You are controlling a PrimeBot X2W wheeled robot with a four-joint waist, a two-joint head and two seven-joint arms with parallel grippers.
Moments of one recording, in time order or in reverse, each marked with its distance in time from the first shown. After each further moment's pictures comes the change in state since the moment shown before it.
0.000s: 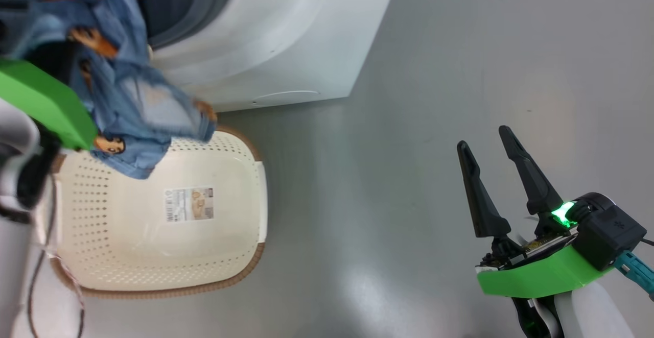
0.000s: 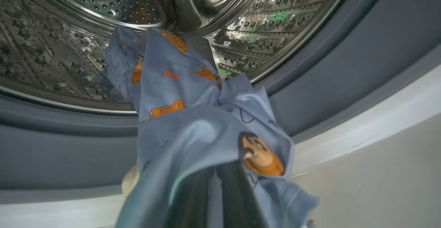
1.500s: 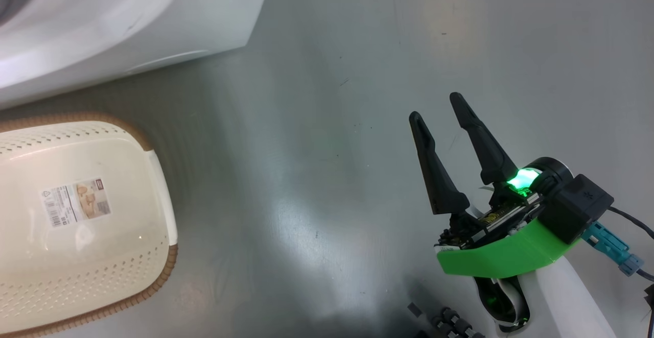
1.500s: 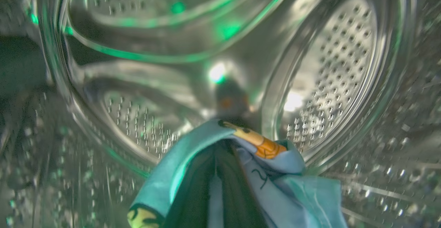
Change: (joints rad) left arm -0.743 0.147 0.026 0.443 0.258 0.114 -0.376; right arm -0.132 0.052 0.113 0.020 0.062 0.000 0.000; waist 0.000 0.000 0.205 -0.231
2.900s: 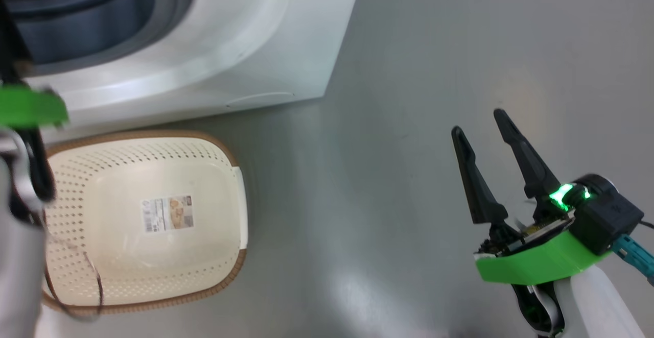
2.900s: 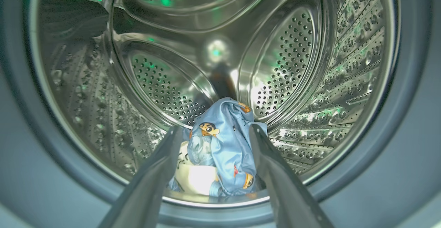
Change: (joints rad) left arm 0.692 -0.204 0.043 -0.316 -0.148 0.106 -0.232; right arm 0.058 -0.075 -0.083 0.004 -0.049 0.000 0.000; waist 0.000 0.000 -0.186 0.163
